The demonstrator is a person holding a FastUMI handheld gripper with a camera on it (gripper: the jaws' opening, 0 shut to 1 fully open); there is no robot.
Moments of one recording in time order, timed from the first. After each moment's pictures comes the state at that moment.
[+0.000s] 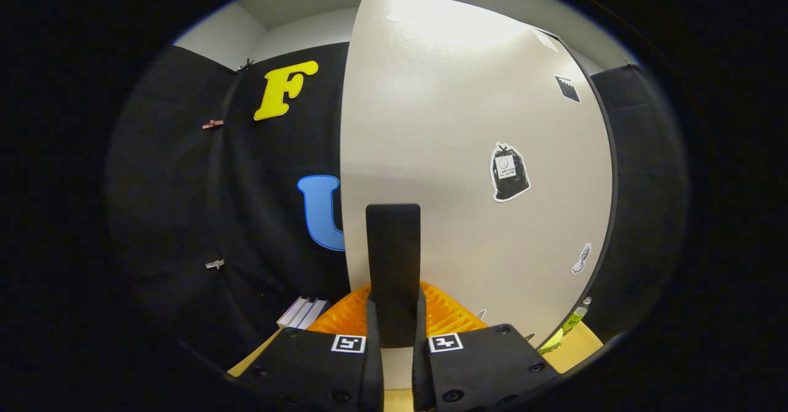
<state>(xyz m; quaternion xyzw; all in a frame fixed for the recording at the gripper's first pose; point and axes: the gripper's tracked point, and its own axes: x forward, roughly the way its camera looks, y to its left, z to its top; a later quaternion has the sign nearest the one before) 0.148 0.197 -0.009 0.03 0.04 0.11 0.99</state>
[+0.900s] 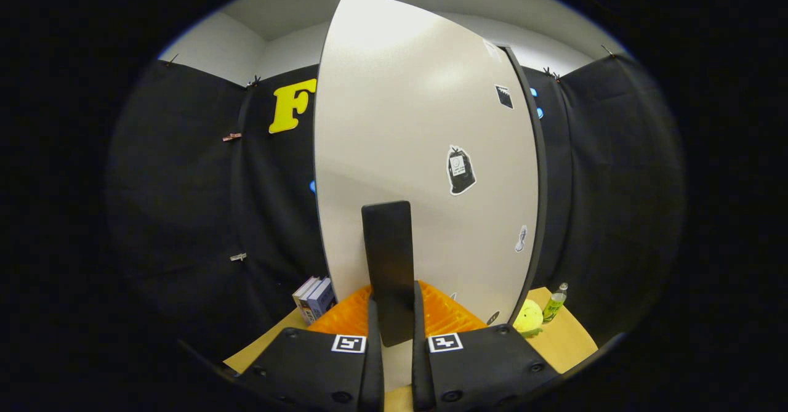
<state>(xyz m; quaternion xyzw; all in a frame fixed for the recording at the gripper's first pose) 0.065 0.128 0.003 0.05 0.04 0.13 0.99</state>
